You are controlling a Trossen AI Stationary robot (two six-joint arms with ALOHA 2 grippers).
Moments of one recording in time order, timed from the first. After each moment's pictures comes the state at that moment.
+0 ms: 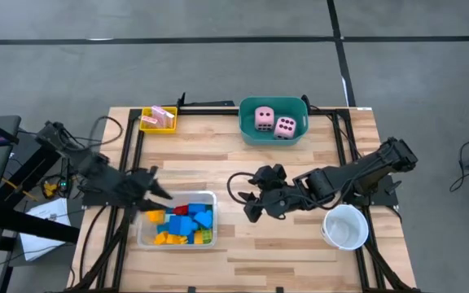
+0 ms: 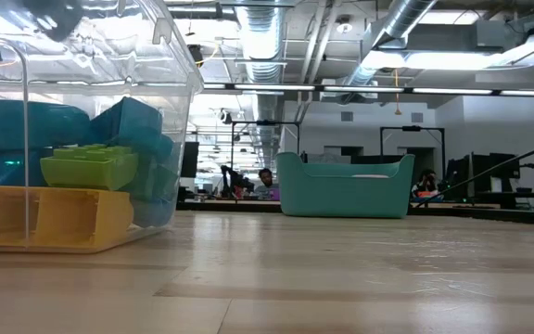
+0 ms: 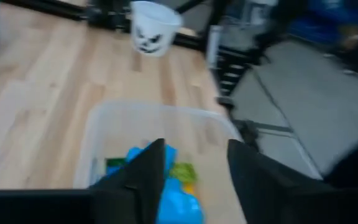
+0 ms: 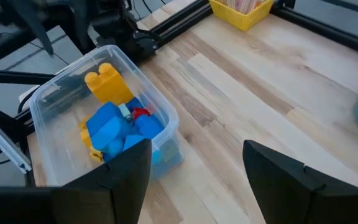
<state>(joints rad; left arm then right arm) -0.59 0.59 0.60 -0.37 -0.32 -0.45 0.40 1.63 1.56 -0.70 0.63 0.85</state>
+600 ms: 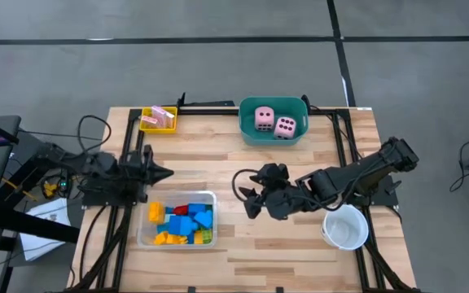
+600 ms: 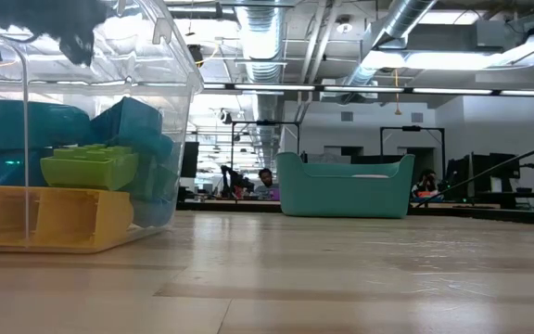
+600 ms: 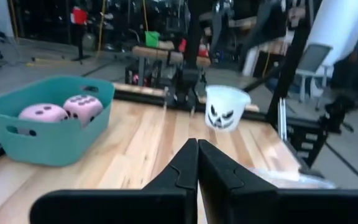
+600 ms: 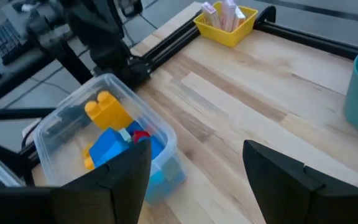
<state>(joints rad) -0.32 0.25 0.35 -0.13 -0.40 -0.16 0.42 1.62 1.56 -0.70 0.74 0.95</state>
